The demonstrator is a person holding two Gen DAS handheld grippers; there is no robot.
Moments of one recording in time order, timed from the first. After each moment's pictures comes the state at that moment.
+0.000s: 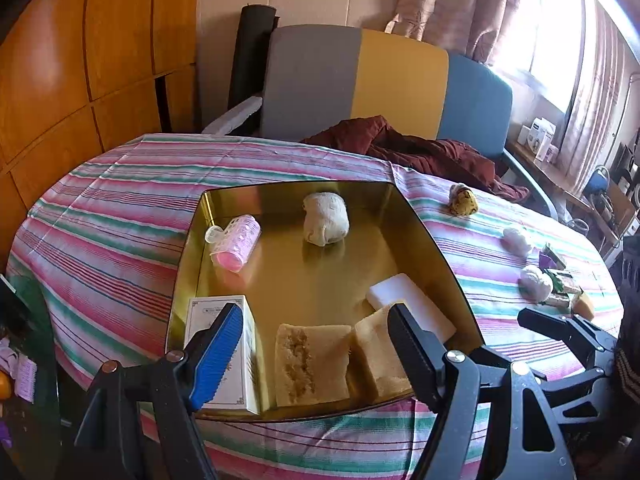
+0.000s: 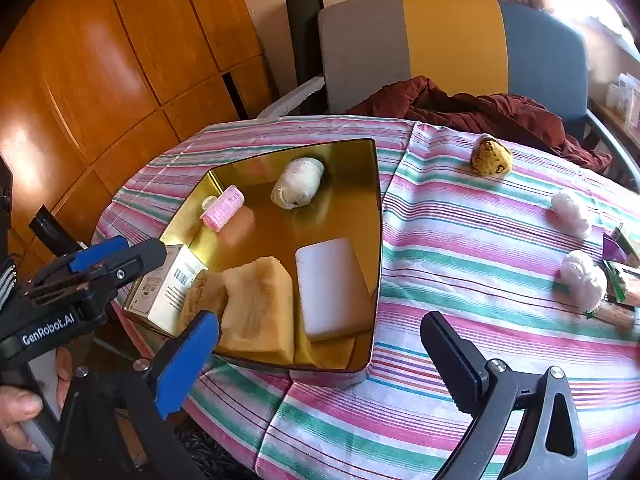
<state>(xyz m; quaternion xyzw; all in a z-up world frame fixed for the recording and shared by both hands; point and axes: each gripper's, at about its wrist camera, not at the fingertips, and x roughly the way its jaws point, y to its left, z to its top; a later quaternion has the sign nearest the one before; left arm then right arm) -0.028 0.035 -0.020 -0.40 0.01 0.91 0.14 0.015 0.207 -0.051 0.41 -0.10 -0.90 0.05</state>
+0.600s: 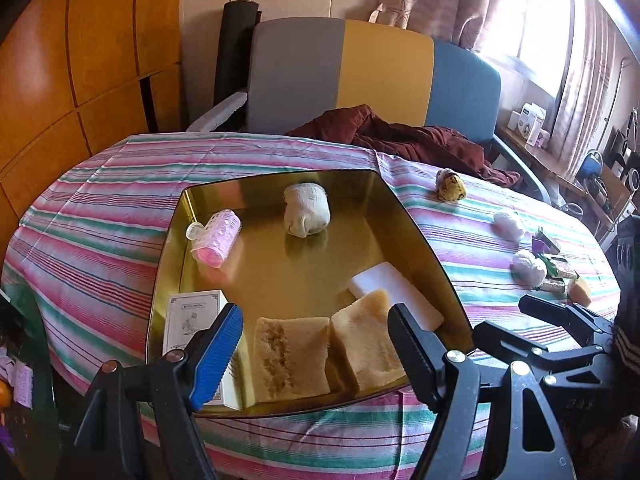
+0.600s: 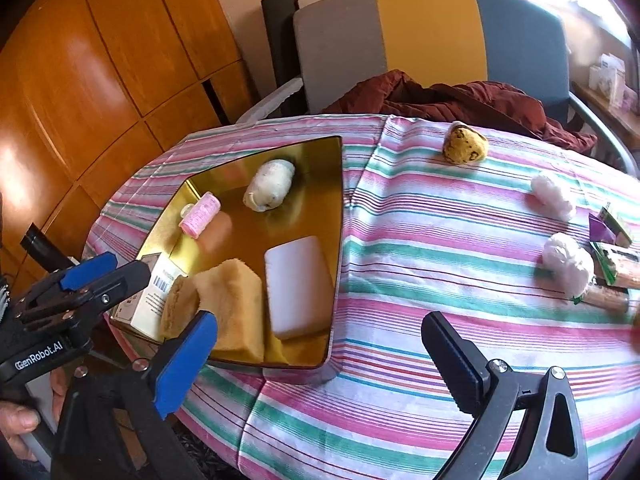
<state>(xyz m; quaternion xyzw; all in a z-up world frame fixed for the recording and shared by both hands) -0.025 0.053 -0.023 -0.41 0.03 0.90 0.16 0.019 0.233 -0.057 0.41 -0.13 -0.90 0.02</state>
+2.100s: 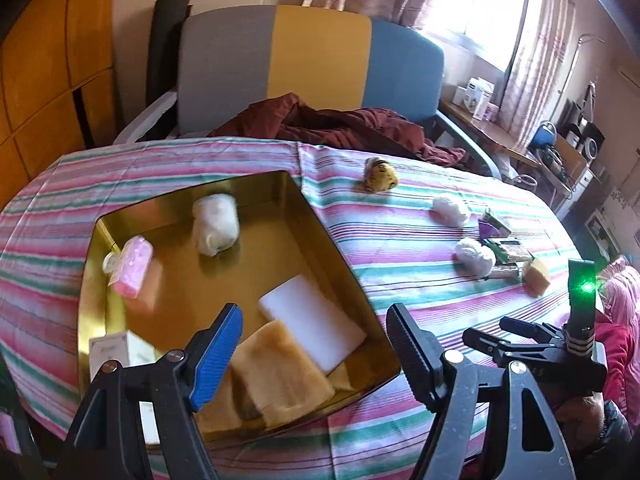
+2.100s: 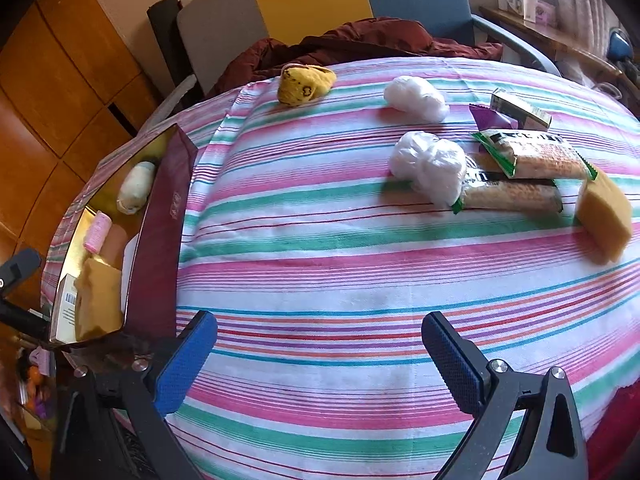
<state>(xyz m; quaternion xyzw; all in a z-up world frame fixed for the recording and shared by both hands) -0.042 0.118 -0.011 -0.42 0.05 0.87 0.26 0.057 0.351 -0.105 0.46 -0.21 -0.86 -0.10</state>
